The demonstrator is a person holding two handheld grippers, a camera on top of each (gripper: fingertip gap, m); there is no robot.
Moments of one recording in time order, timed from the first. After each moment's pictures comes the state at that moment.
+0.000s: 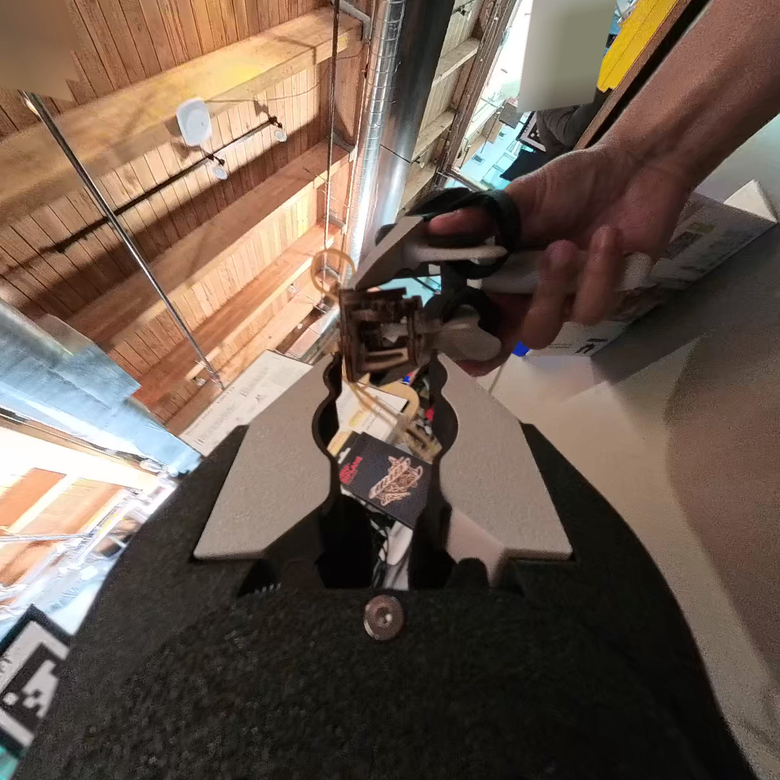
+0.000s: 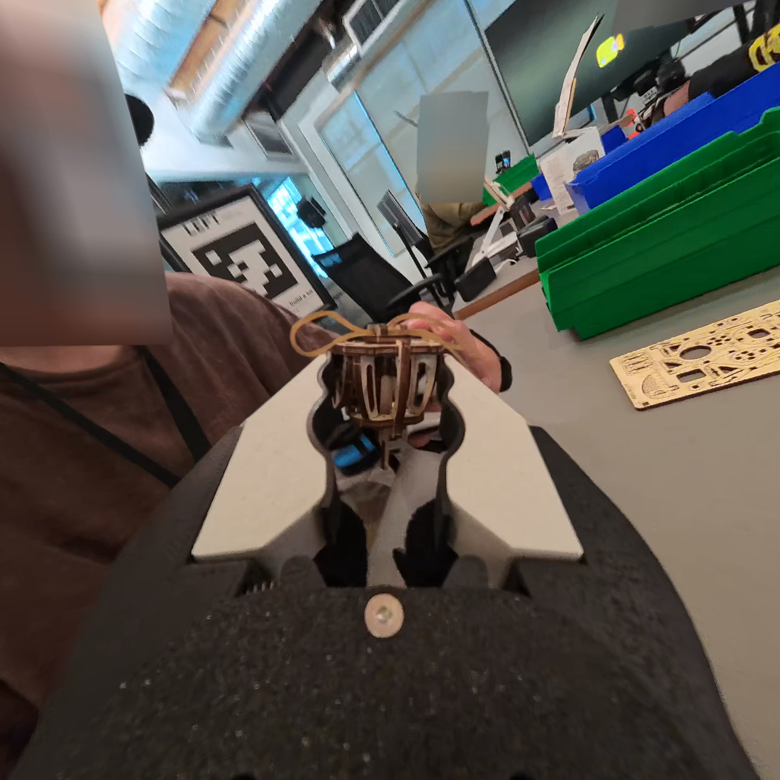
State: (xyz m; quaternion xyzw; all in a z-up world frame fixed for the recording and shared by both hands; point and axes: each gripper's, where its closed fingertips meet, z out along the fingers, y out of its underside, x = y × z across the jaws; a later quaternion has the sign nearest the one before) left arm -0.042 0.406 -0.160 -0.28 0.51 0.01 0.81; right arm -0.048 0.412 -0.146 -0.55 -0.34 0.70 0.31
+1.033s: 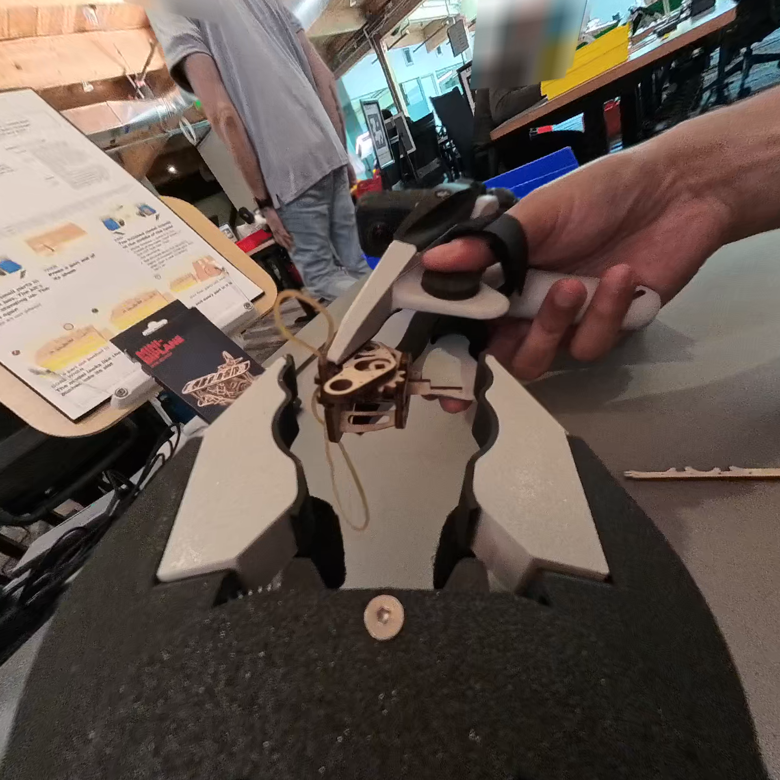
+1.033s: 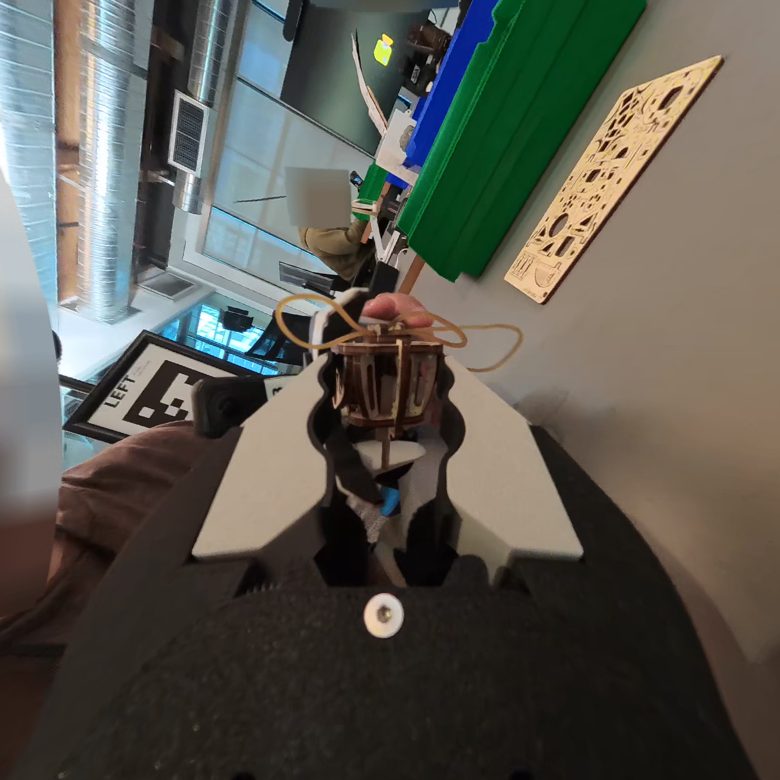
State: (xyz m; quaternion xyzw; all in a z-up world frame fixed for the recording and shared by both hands) left arm -0.026 0.448 -0.198 -0.52 0.49 -0.21 0.67; right arm -0.064 0.460 -0.205 -0.71 -0.11 0.67 0.21
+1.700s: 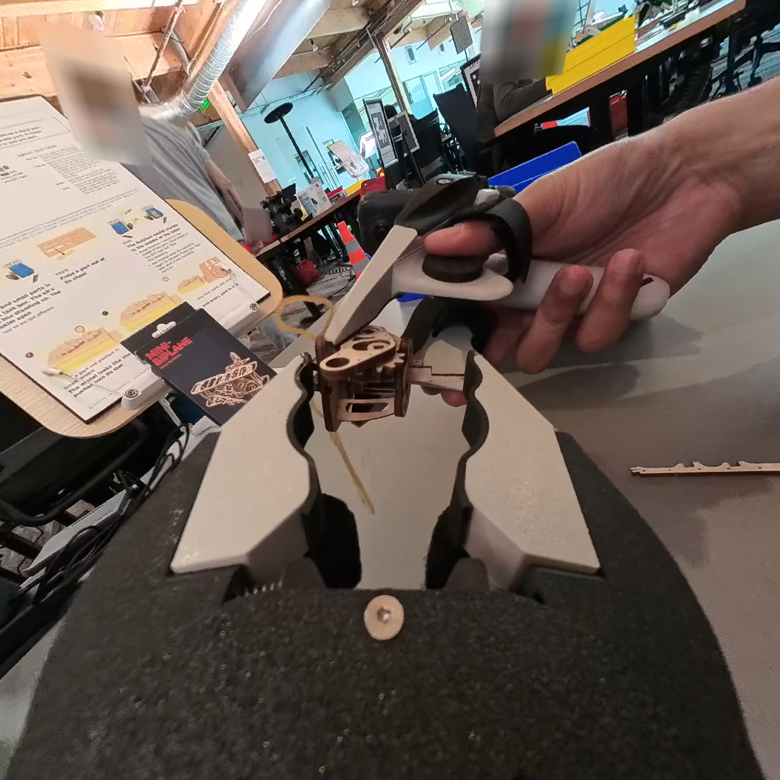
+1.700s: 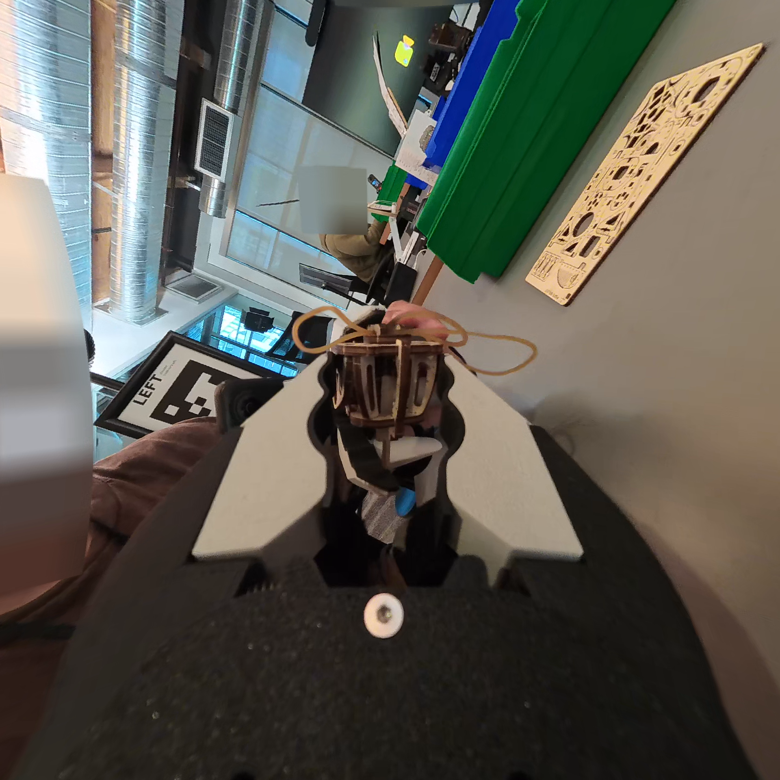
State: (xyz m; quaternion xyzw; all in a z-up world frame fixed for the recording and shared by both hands) left arm -0.029 0.449 -0.198 -0.52 0.49 -0.20 0.67; right arm -0.066 0.458 -0.197 -0.69 -0.11 0.69 0.20
